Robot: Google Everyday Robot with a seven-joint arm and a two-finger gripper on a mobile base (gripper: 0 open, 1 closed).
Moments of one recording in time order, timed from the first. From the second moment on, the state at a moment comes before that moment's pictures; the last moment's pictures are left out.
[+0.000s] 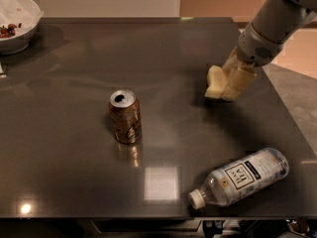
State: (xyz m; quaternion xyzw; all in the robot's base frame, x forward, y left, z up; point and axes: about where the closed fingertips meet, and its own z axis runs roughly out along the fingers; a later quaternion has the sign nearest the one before) arm 0.576 -0.188 0.883 -0.63 0.76 0.07 0.14
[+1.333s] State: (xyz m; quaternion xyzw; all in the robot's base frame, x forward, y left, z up) arm 0.582 -0.156 0.978 -0.68 0.70 0.05 0.21
